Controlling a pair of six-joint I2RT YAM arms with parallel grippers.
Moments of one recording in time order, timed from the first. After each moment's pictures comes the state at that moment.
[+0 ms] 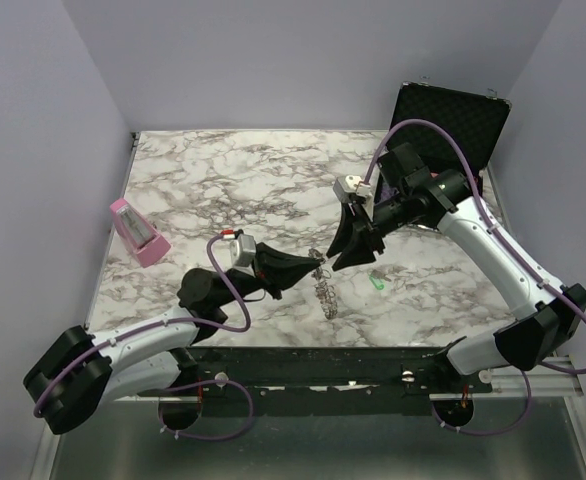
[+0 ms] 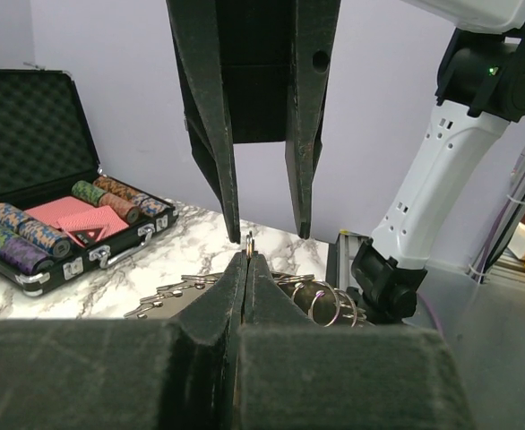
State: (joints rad) left arm -0.81 1.01 0.32 1.16 0.44 -0.43; right arm 0.55 1.44 1.52 -1.14 -1.19 -0.83
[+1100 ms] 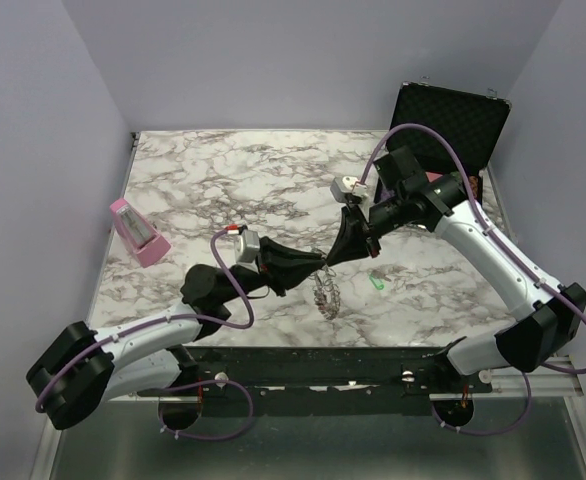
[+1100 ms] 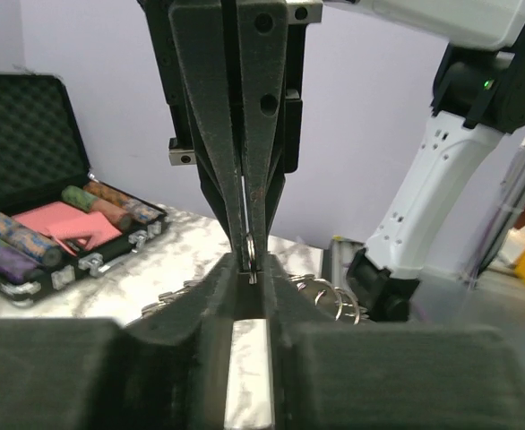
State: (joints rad) left arm -0.82 1.06 0.36 1.18 0.44 -0.44; right arm 0.55 1.43 1.45 -1.00 -1.21 -0.71
